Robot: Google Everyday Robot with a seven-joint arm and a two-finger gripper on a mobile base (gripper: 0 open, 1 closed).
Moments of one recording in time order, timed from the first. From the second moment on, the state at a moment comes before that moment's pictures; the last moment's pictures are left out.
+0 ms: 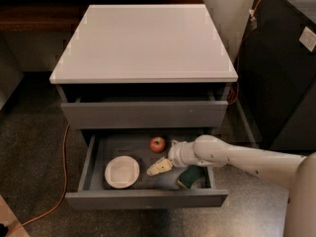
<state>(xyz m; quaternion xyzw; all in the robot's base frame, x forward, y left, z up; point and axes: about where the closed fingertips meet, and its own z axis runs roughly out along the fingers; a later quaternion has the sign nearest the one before) 0.621 -0.039 0.463 -0.39 0.83 0.22 0.34</state>
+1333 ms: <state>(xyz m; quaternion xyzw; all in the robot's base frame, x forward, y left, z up) 0.709 -0.030 0.413 -0.38 0.82 0.23 0.38</state>
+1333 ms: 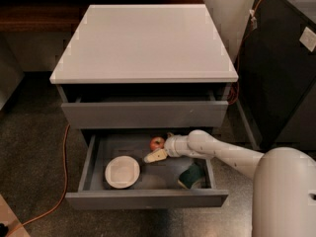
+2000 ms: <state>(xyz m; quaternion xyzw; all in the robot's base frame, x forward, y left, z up) 0.730 -0.017 0.394 -0.37 0.82 0.22 0.38</state>
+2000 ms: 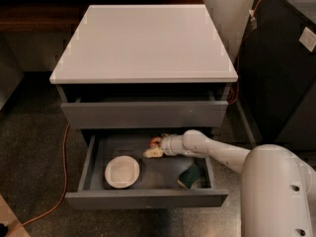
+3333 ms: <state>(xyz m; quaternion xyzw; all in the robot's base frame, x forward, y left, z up) 0.669 -0.024 0.452 -0.37 0.81 0.26 0.37</state>
